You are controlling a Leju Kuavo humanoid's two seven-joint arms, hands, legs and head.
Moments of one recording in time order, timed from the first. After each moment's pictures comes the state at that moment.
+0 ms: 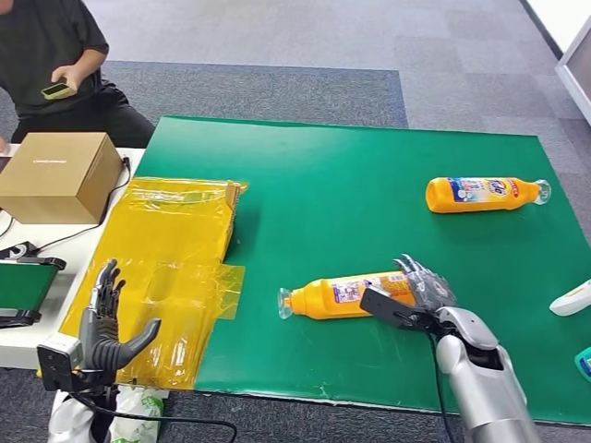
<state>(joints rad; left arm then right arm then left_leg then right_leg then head) 0.11 -0.21 0.23 -1.45 -0.22 -0.29 -0.70 -0.35 -0.05 0.12 -1.00 1.26 0.04 -0.06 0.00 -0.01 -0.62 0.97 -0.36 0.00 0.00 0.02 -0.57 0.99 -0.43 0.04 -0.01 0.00</state>
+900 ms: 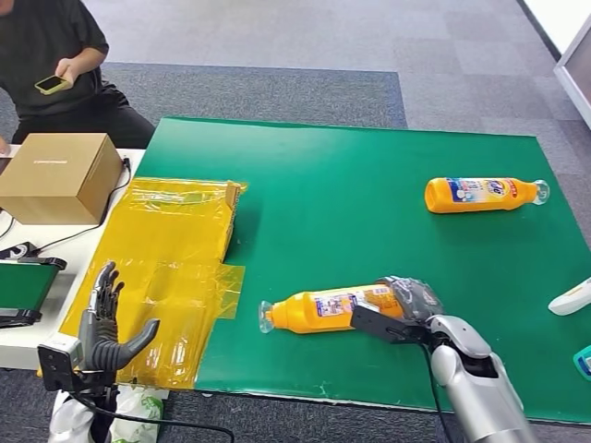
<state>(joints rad) 0.11 -0.17 0.19 -1.41 -0.16 -0.26 -0.70 -0.29 -0.09 0.25 -1.06 1.14 0.00 -0.13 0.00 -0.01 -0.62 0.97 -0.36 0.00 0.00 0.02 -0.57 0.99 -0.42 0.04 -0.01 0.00</state>
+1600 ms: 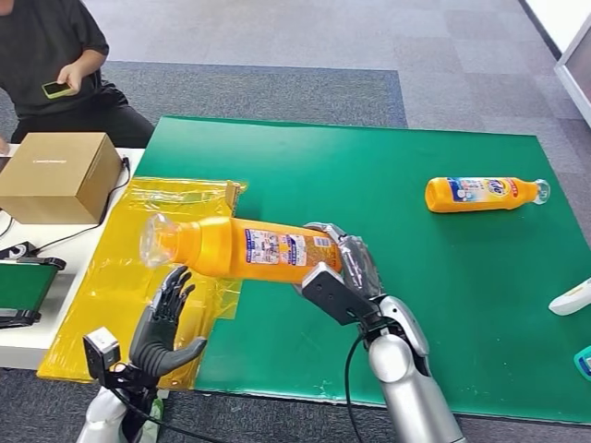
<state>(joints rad) 0.08 -0.16 -0.01 -1.34 -0.11 -0.52 -0.70 -0.25 0.22 0.27 -1.32 0.83 -0.10 -0.23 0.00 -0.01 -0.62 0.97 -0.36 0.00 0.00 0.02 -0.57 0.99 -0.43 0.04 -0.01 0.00</state>
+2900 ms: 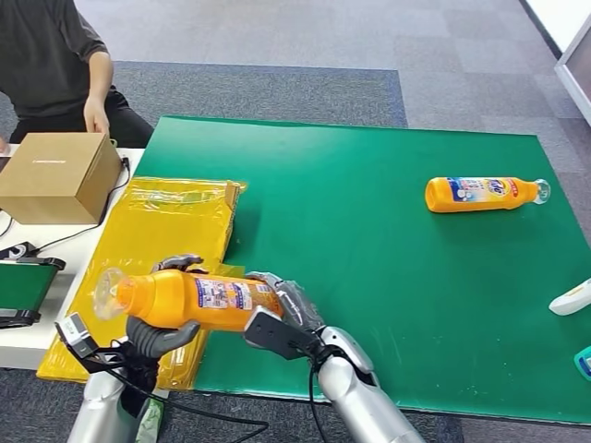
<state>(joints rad) 0.02 -0.17 -0.05 -1.46 0.00 -0.65 -0.70 -0.31 0.28 0.47 -0.88 0.76 -0.18 -0.33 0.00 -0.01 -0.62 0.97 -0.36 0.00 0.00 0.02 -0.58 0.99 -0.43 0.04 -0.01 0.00</state>
